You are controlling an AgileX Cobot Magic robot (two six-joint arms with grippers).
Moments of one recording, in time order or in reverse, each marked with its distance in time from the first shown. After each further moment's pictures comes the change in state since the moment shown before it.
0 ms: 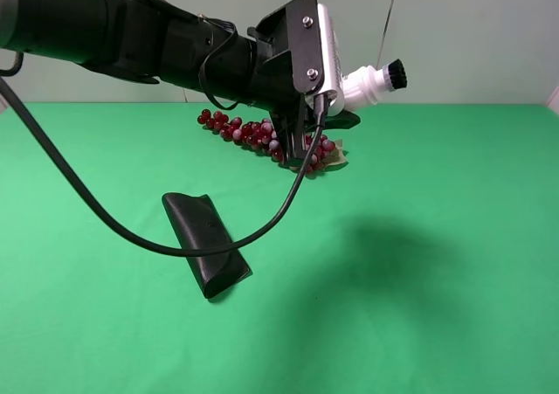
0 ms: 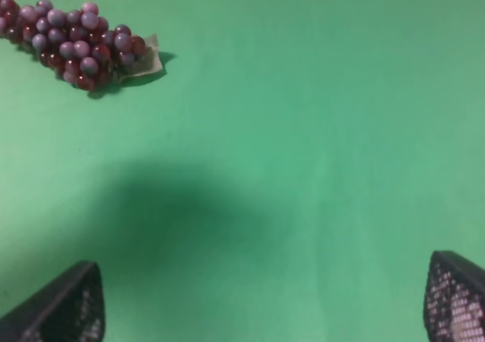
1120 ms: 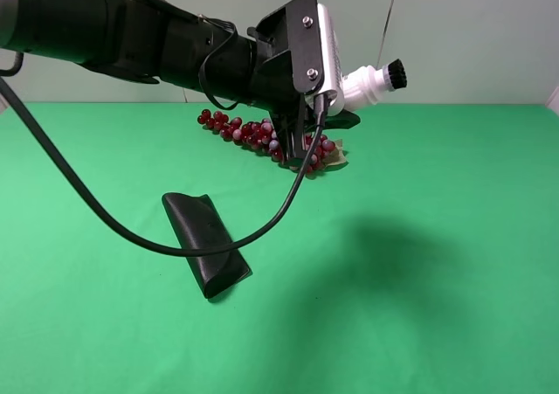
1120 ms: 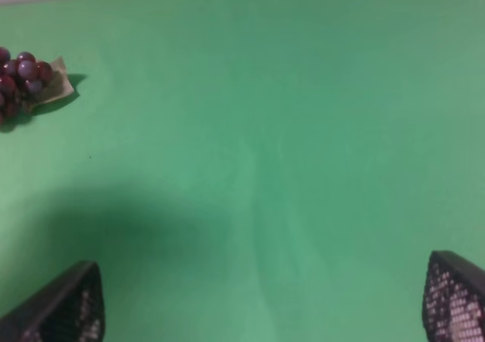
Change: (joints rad) left arm 0.000 0.000 0.000 0.000 0.000 0.000; right arm -0.197 0.000 0.000 0.000 -0.002 0.000
